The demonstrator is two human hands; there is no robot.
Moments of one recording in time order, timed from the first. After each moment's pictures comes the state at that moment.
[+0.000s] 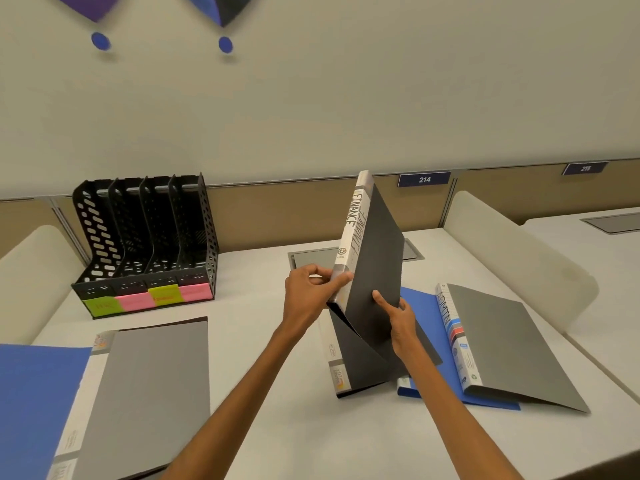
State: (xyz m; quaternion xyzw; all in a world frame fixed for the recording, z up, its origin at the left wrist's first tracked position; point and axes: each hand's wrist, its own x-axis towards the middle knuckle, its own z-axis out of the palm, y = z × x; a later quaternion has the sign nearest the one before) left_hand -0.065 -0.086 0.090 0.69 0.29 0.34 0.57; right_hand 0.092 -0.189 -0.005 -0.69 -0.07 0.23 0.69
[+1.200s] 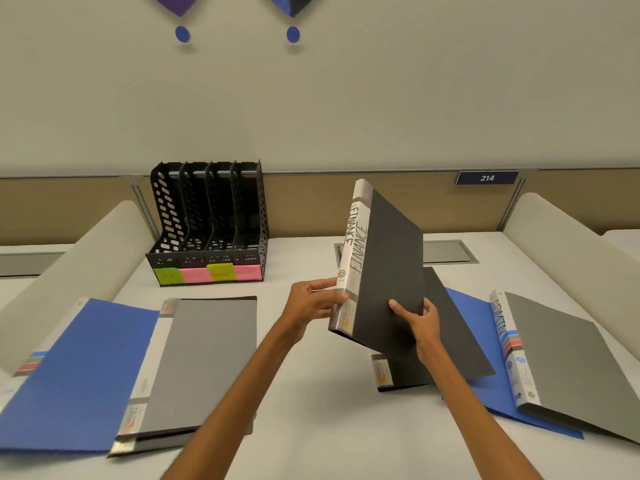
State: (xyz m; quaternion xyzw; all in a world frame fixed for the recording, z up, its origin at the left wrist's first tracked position) left_hand -0.143 -0.045 0.070 0.60 0.31 0.24 0.70; right_hand 0.071 -0.163 -0.030 -0.71 -0.14 0.25 0.65
